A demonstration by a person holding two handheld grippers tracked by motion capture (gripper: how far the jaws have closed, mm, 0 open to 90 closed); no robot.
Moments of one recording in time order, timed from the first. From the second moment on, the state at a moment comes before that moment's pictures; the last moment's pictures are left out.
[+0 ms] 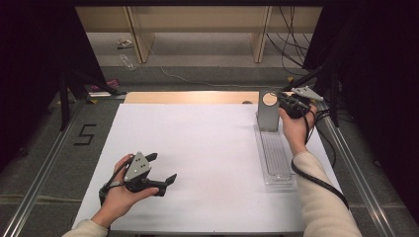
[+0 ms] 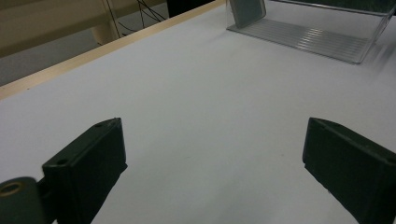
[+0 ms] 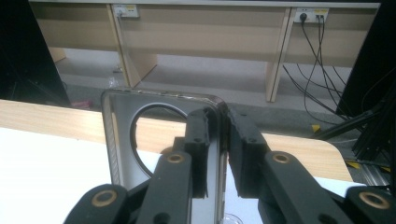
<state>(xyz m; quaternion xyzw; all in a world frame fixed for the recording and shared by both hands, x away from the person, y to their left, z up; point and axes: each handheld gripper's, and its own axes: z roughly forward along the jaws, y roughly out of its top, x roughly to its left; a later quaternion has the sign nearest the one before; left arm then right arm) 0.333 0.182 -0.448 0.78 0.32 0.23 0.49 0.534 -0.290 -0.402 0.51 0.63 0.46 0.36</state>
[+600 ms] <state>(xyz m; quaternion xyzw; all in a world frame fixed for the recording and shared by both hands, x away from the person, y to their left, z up) 0.333 0.181 -0.449 0.78 0.32 0.22 0.49 0.539 -0.290 -0.404 0.52 0.63 0.45 0.36</state>
